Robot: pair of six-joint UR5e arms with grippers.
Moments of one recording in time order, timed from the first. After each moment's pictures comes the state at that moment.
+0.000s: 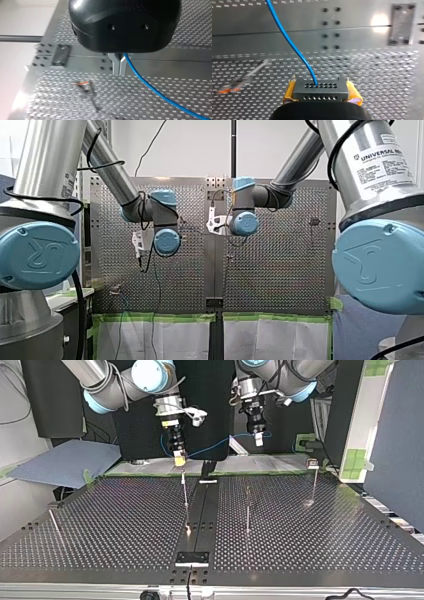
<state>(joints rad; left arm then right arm) -0.59 -1.74 -2.22 -2.18 -2.33 -1.60 2.31 -1.23 1.80 -0.58 1.76 1.64</state>
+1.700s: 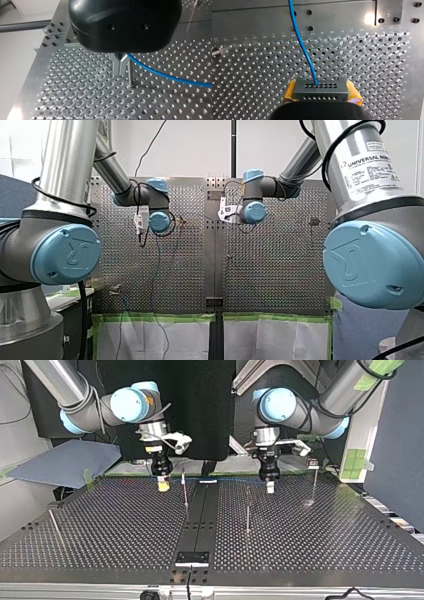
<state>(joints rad) -0.31 -1.75 -2.00 -2.35 -1.95 -1.55 2.19 -1.20 1.64 -0.48 1.66 1.64</state>
